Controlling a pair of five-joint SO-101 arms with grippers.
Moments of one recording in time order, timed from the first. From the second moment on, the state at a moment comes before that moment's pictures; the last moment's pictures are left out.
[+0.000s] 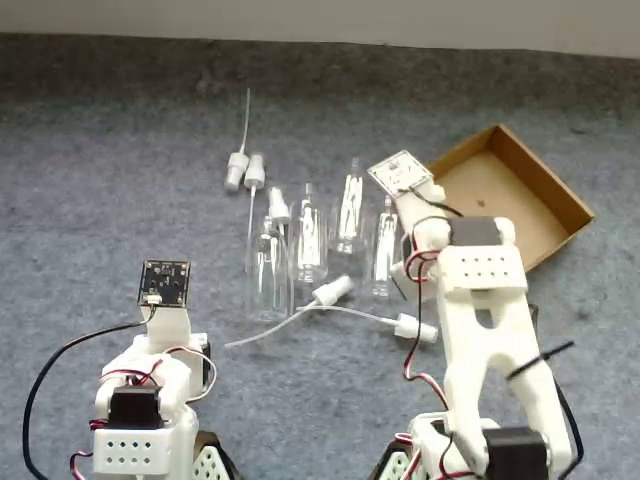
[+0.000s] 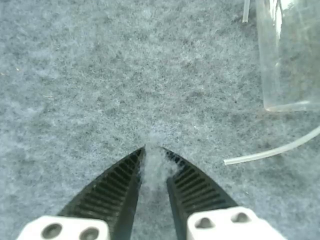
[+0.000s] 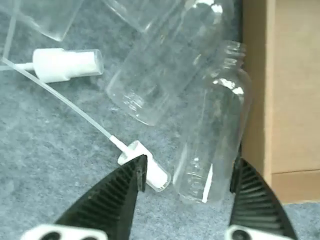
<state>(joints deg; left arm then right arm) -6.2 -104.0 95.9 76.8 3.6 -9.1 -22.0 31.6 73.8 29.7</state>
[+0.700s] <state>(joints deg) -6.2 -104.0 95.9 76.8 3.6 -6.3 1.8 18.5 73.3 27.6</state>
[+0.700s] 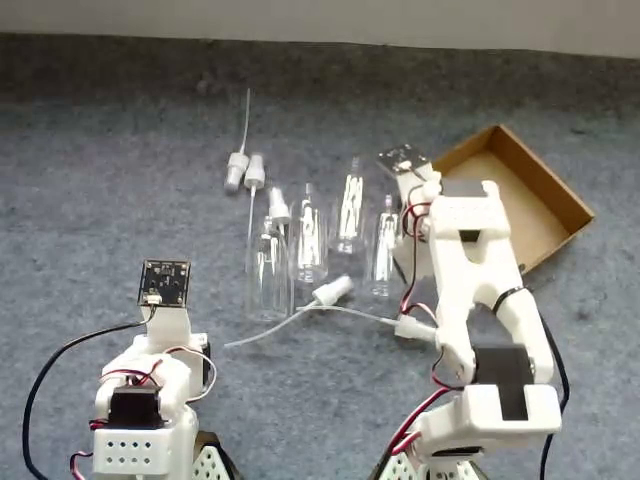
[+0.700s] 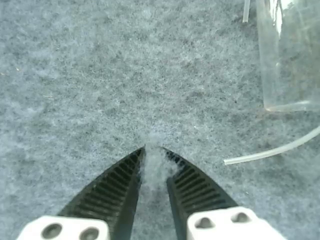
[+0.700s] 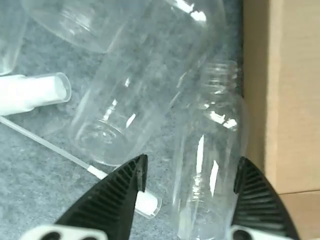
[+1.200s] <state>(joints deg) -6.2 -104.0 95.9 76.8 3.6 -5.2 9.0 18.6 68.6 27.6</state>
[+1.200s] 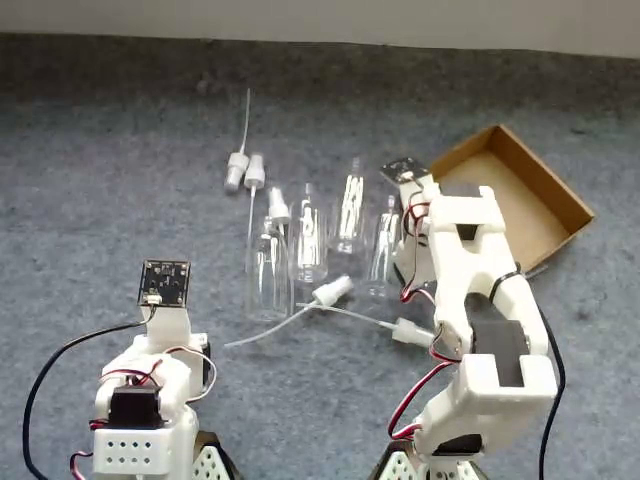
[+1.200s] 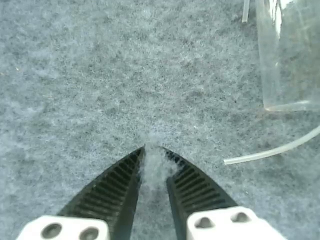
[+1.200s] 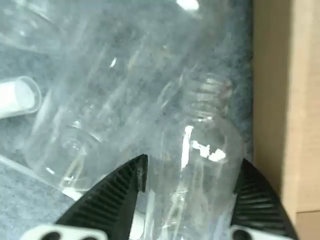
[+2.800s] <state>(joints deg) -6.2 -104.0 95.9 76.8 3.6 -5.1 8.1 12.1 79.8 27.6</state>
